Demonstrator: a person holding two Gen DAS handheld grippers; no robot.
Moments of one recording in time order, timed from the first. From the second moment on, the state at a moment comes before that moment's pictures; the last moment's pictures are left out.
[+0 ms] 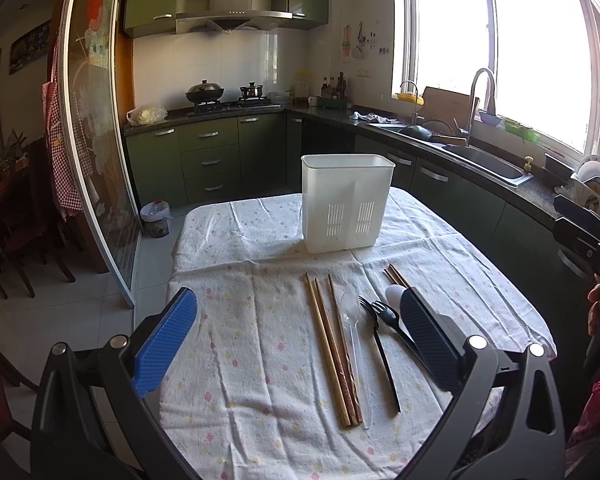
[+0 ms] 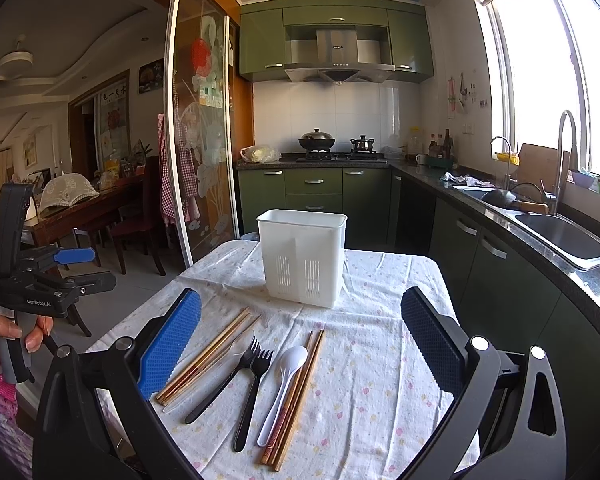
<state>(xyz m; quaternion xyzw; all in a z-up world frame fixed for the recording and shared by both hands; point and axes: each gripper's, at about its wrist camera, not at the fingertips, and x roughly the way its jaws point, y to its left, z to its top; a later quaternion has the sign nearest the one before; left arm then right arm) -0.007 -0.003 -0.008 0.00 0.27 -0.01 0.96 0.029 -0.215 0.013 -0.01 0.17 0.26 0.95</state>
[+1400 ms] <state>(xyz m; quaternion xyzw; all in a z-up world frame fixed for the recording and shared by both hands) 0.140 -0.077 -0.134 -0.12 0.56 -0.10 0.81 0.074 -0.231 -0.030 0.02 0.30 0.23 0.93</state>
